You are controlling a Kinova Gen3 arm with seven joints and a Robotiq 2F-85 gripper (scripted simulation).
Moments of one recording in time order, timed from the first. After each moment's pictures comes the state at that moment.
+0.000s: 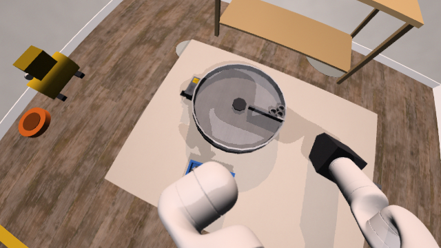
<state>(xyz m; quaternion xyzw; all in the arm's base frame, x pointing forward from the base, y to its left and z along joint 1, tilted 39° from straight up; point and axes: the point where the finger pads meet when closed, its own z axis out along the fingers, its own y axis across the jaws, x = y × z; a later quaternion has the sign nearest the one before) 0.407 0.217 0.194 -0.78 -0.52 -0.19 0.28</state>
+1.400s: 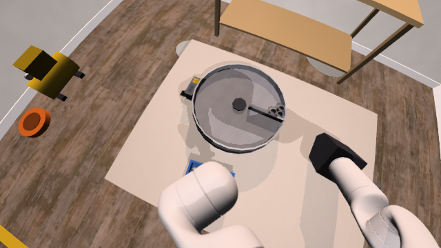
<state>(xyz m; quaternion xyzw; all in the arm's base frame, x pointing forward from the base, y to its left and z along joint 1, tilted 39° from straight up) 0.407 0.217 0.194 -0.78 -0.52 -0.19 0.28</state>
